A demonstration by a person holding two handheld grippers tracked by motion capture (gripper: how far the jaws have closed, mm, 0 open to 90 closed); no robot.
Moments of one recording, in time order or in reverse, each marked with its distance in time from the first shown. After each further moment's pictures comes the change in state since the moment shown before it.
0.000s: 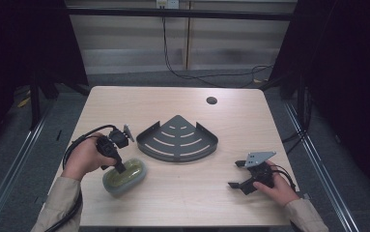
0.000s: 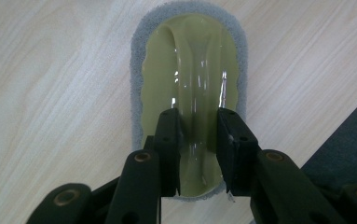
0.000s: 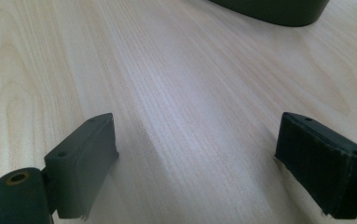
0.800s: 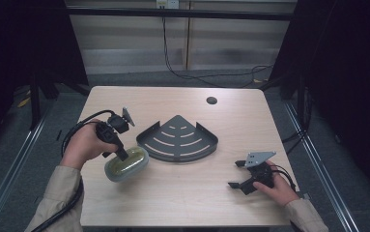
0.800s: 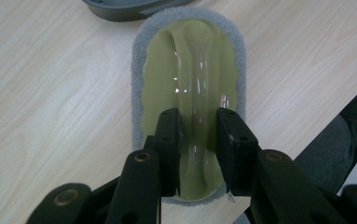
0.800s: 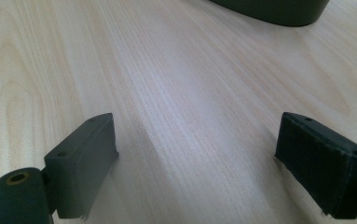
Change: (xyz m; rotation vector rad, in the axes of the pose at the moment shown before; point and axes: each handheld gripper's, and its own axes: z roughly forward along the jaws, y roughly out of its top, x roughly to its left) left arm 0.001 0.015 -0.042 -0.068 0.009 -0.059; right arm 0.000 0.000 0.000 0.000 0.000 -0.001
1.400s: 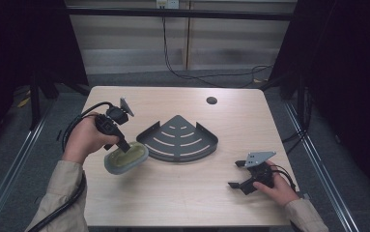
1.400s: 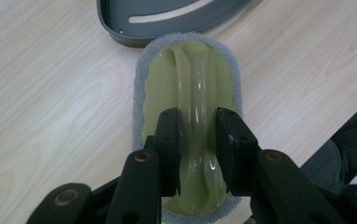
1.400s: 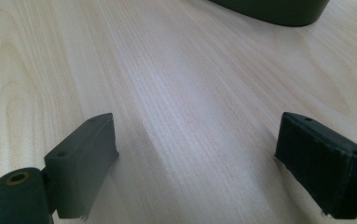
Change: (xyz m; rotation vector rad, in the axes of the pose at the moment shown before) left arm 0.004 0.009 -0.014 -0.073 0.008 -0.073; right arm 0.000 0.000 0.000 0.000 0.000 0.000
